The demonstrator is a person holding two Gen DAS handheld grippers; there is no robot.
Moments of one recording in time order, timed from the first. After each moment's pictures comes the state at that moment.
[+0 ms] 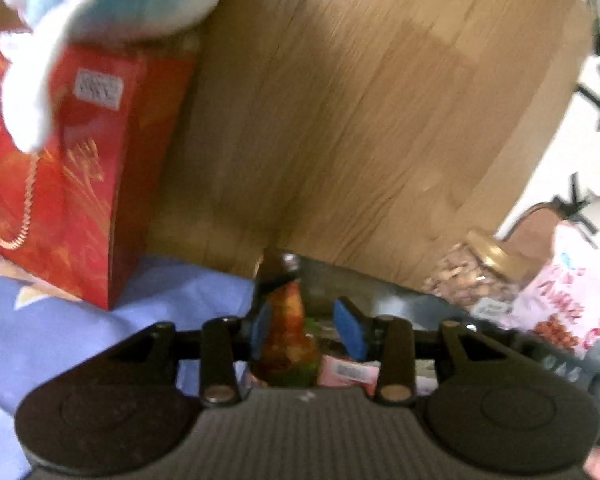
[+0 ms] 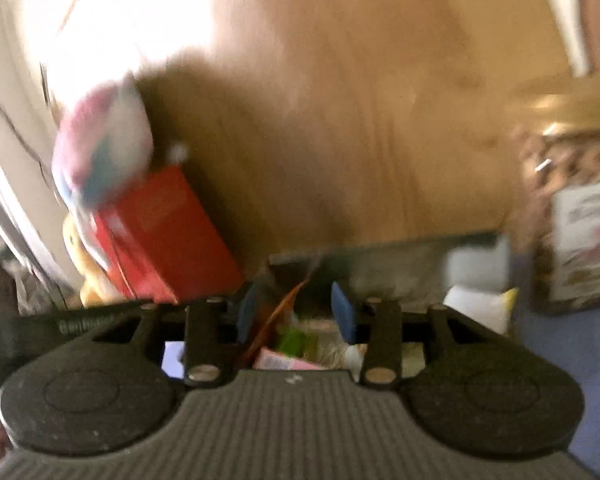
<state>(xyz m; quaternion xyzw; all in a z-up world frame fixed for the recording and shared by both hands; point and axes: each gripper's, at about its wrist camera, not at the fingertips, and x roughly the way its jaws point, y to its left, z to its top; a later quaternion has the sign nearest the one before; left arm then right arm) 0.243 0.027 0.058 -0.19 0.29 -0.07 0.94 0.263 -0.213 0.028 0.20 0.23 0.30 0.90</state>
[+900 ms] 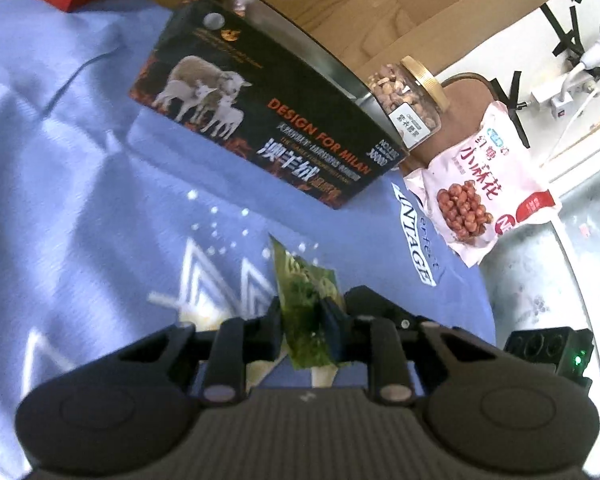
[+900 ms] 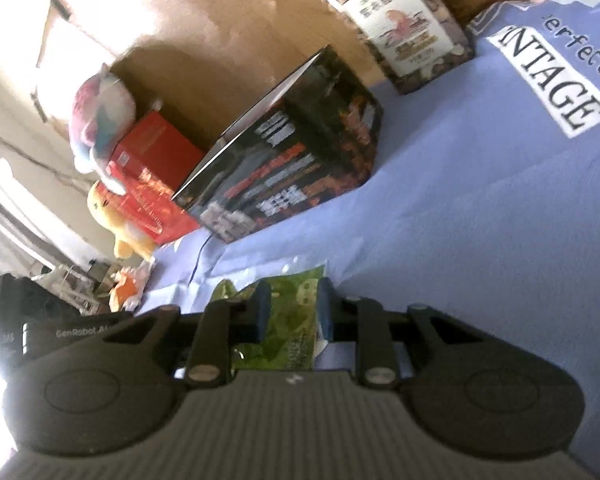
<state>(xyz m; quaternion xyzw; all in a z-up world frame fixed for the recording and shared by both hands) 0.148 -0.021 -0.032 -0.31 0.44 -0.19 0.82 0.154 -0.295 -0.063 0.28 0.36 0.31 0.84</state>
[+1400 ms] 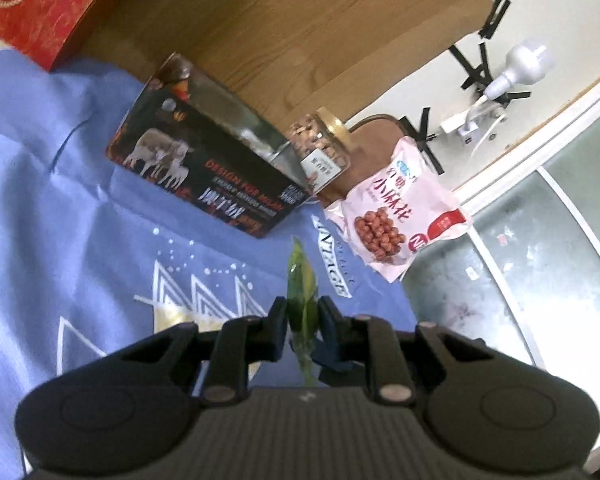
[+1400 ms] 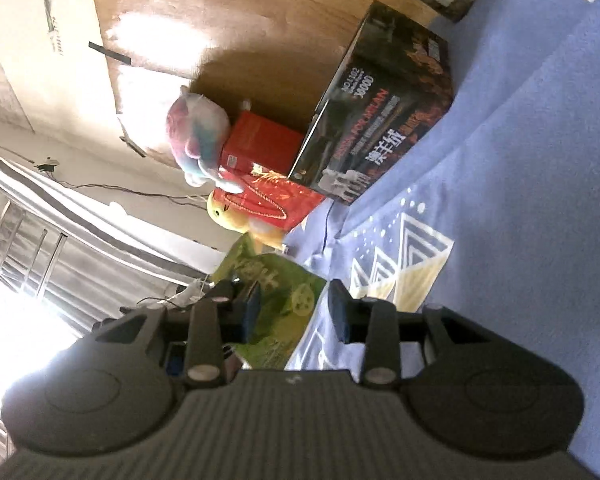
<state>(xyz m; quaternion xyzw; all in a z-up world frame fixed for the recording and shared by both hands) 0.100 0.013 0.012 -0.34 0.36 -0.27 0.83 0.132 -0.309 -0.071 0.45 0.36 0.41 0.70</state>
